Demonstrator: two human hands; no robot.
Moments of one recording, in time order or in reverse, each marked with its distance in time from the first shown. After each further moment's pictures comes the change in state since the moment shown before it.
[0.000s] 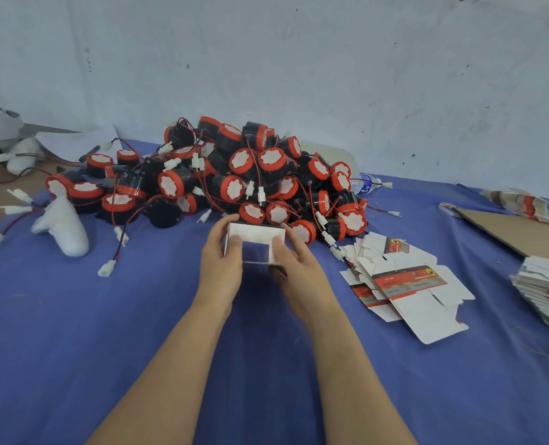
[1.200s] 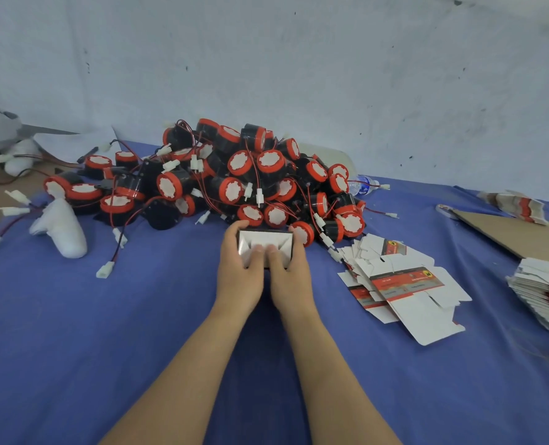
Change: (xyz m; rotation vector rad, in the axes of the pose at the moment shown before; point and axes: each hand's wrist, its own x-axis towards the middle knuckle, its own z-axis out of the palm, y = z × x) left_hand -0.012 -0.008 0.015 0.098 -0.056 0.074; right_hand 0.000 0.011 0.016 -0.192 0.216 -0.129
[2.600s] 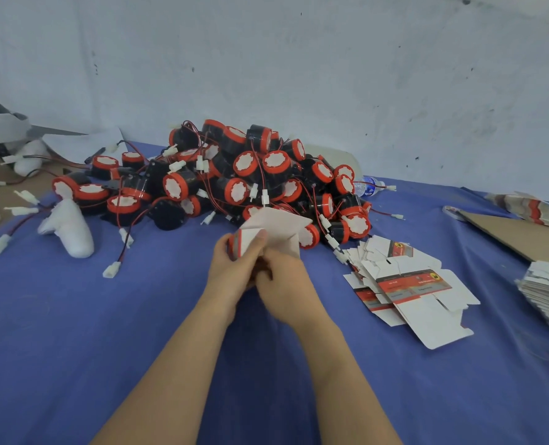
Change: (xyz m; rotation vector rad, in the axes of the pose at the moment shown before) left_hand 0.012 0.003 -0.017 -0.255 -0.015 -0.347; right_hand -0.010 -0.026 -0.004 -0.563 -0.317 -0.274
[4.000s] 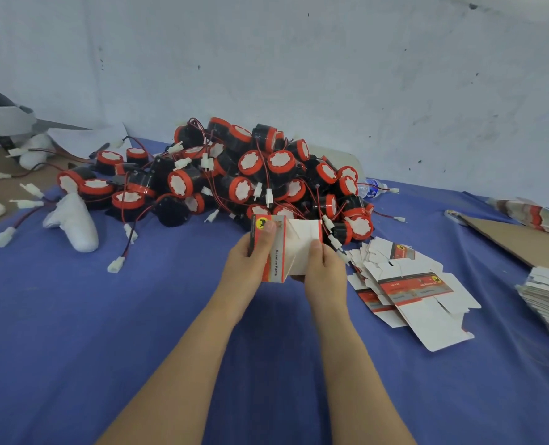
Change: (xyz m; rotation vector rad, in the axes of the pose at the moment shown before) left_hand -0.014 0.008 0.007 0.117 -0.206 0.182; right_hand 0.006 0.027 -0.014 0.402 0.423 0.382
